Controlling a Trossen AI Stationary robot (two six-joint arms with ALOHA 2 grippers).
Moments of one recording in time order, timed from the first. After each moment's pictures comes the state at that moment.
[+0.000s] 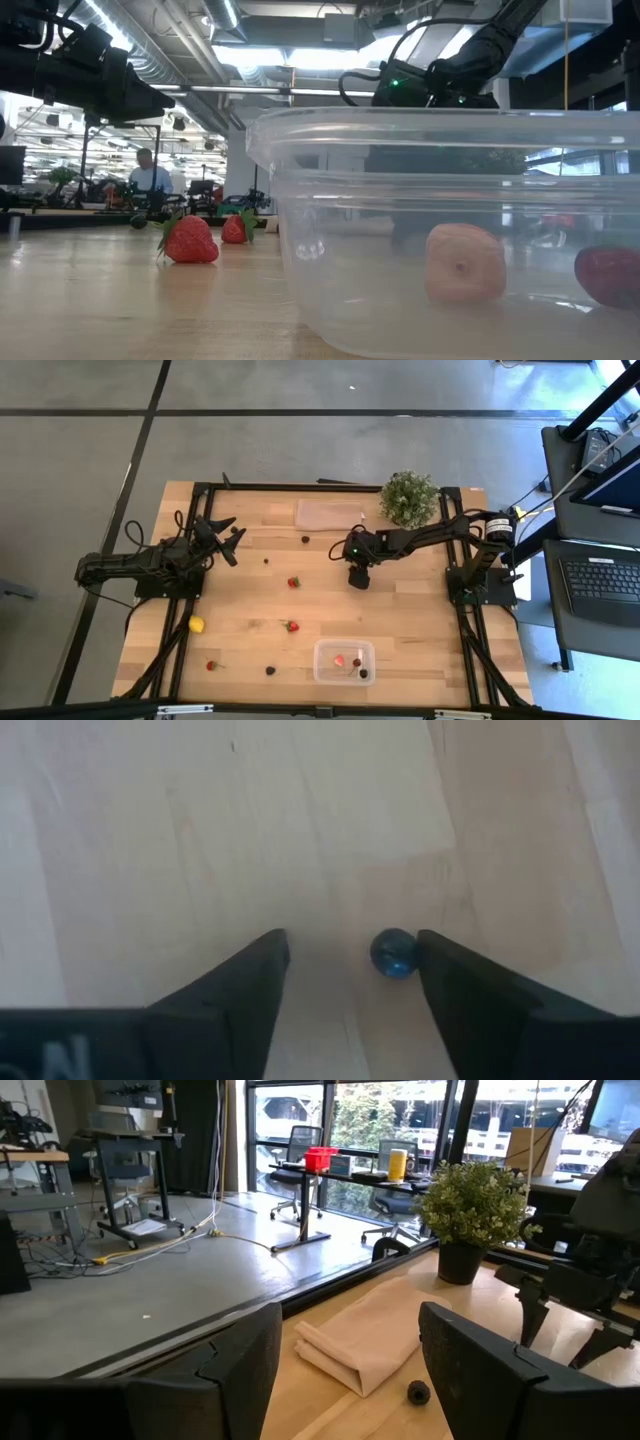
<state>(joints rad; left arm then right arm) 0.07 0.00 0.05 -0.07 -0.70 -0.10 -0.17 1.78 0.90 -0.23 0.04 0.04</state>
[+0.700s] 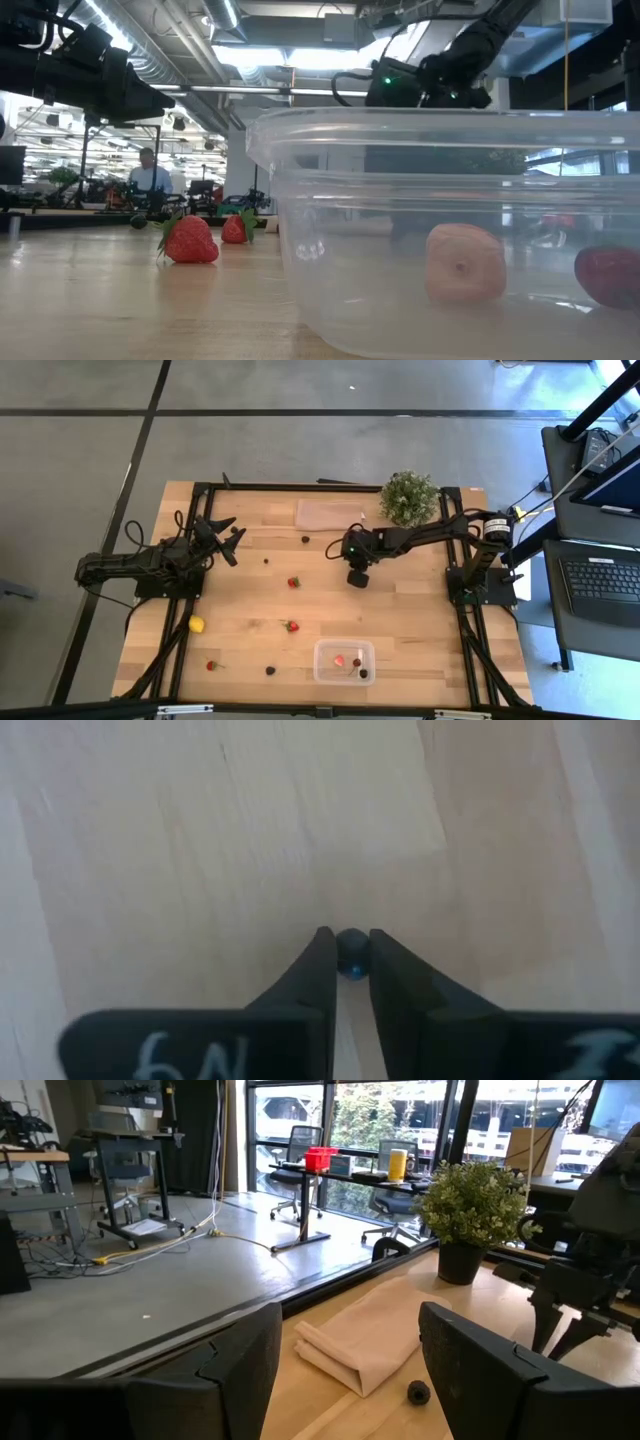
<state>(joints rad) 0.07 0.00 0.05 -0.07 -0.70 -0.10 -0.17 1.79 0.96 -0.33 0.05 0.05</state>
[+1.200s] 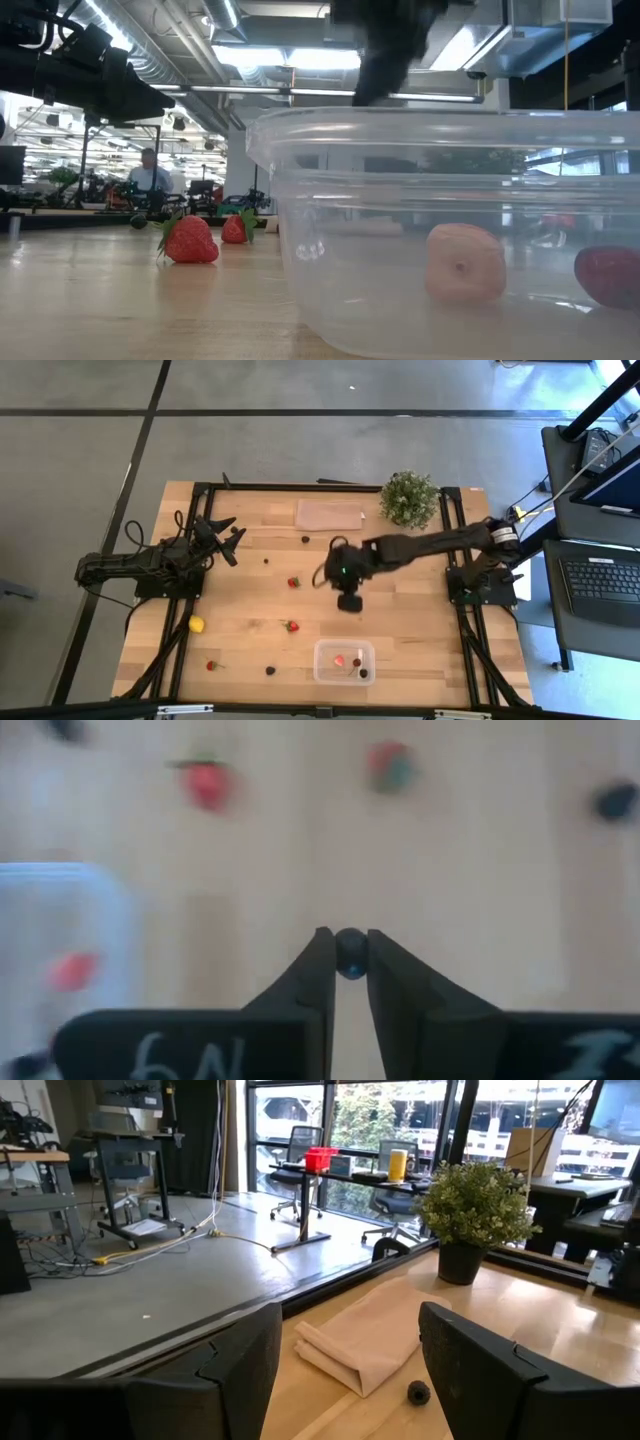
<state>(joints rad) 0.07 0.00 0.05 -0.07 -0.70 -0.10 0.11 1.75 1.45 -0.74 -0.03 0.14</state>
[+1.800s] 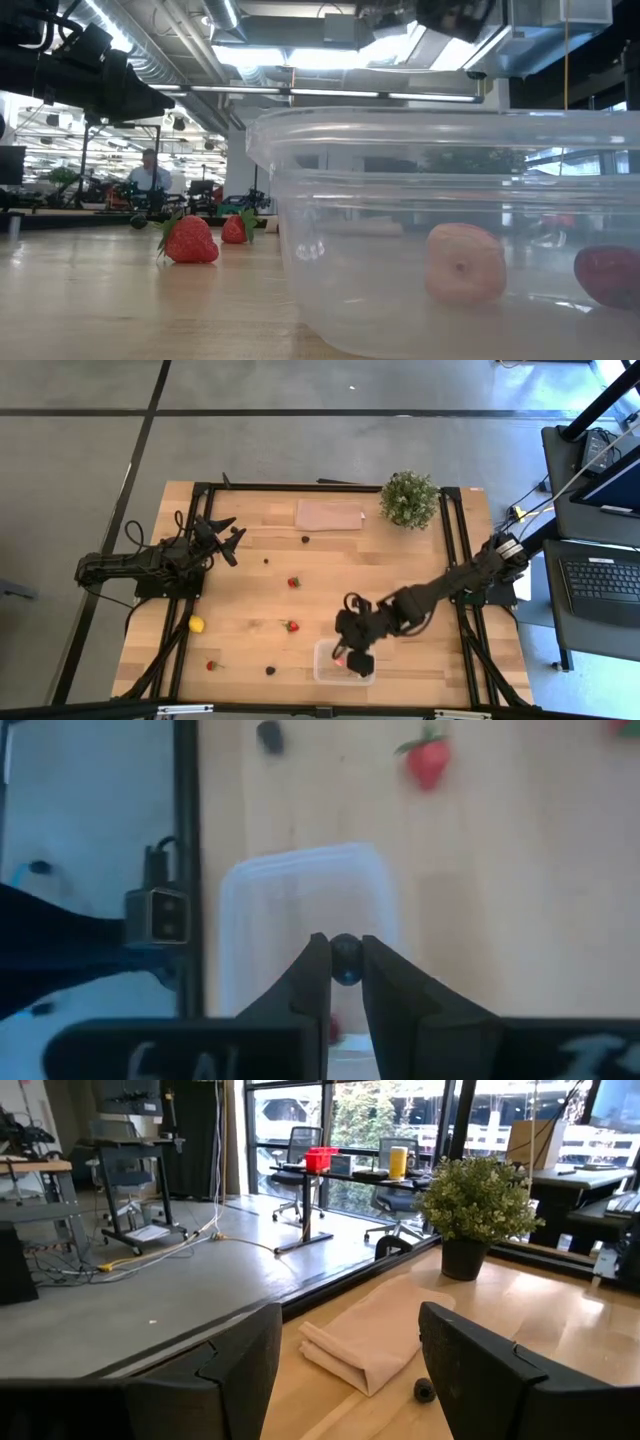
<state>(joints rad) 0.07 0.00 0.05 -0.07 -0.70 -0.07 0.48 1.76 1.44 -0.64 0.06 0.64</state>
